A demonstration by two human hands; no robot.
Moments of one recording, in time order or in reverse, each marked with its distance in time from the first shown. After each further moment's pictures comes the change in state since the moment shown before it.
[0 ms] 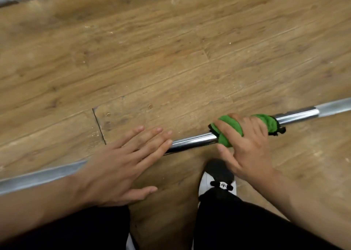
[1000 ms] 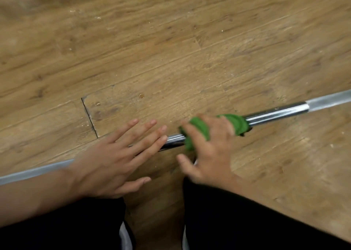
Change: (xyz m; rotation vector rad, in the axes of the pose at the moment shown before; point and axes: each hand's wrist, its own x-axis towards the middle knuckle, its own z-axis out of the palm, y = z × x) left_hand 0.001 0.011 0.008 0.017 0.044 0.056; right_hand -0.013 -0.067 0.015 0.096 0.070 0.102
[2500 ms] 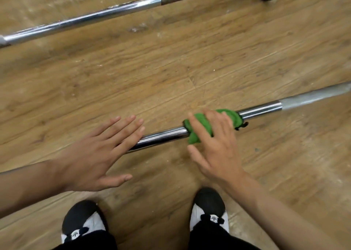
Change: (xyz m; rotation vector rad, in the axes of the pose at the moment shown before) left_hand 0.032 -0.103 -0.007 -0.060 -0.048 -0.064; right_hand 0.086 0.067 0.001 -0.017 -0.047 -0.024
